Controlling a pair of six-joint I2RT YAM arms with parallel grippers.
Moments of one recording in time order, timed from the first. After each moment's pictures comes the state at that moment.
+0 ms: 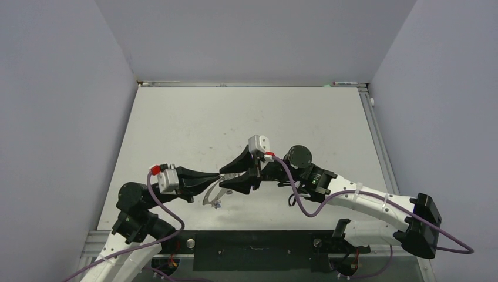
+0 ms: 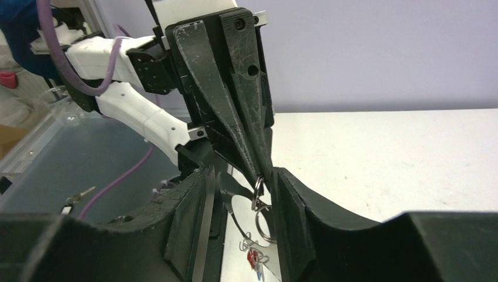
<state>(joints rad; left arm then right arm) -0.53 0.32 0.47 0.18 0.70 -0.16 1.06 1.16 0.86 0.47 -0.58 0.15</state>
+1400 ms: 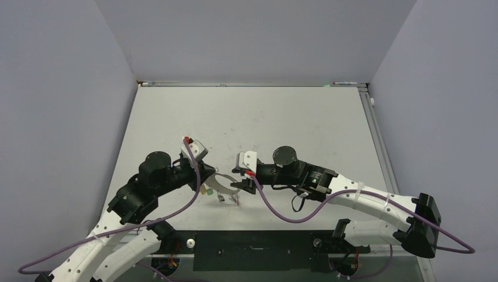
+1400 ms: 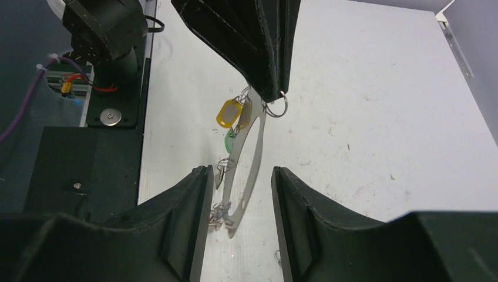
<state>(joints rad) -0.65 0.63 0.81 -0.55 0.22 -0.04 1.07 1.16 0.90 -0.03 -0.37 -0.31</state>
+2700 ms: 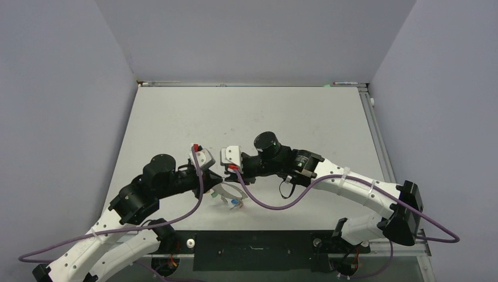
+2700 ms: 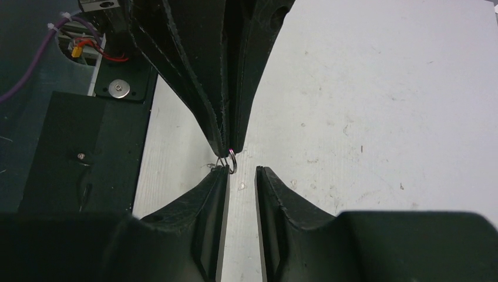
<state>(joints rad) -0.76 0.63 0.81 -0.56 0.30 -0.01 1.05 1.34 1.17 -0.30 -0.48 -0.44</state>
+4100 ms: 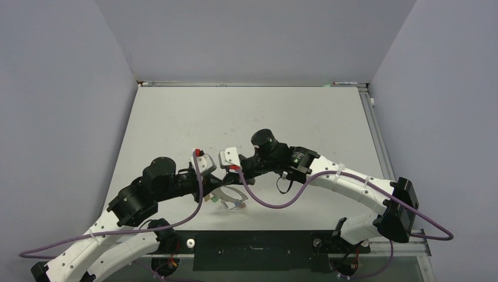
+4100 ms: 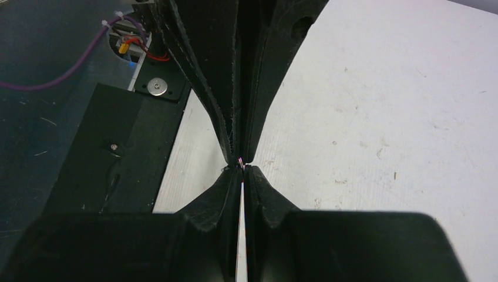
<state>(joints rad) -0.80 0.62 0.81 -0.58 0.30 0.02 1.02 1.39 1.19 -0.33 -0.66 -0.49</state>
